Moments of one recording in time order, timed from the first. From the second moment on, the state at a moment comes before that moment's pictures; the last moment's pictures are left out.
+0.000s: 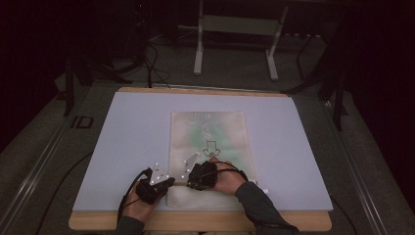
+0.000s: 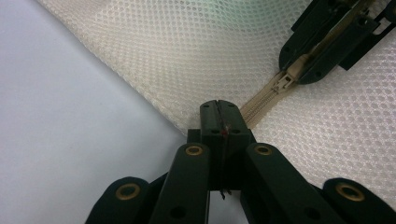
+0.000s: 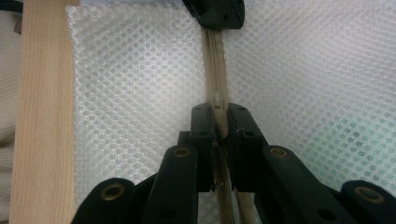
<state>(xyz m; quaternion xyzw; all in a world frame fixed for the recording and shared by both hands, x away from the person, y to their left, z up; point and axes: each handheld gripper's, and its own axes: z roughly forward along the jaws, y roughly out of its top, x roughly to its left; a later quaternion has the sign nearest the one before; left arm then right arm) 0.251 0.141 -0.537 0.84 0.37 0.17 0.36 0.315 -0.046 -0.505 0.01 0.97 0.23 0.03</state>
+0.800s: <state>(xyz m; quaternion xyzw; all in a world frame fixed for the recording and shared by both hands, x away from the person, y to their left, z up) 0.251 0.140 -0.537 0.84 0.37 0.17 0.35 0.315 -0.052 -0.505 0.01 0.97 0.22 0.03</state>
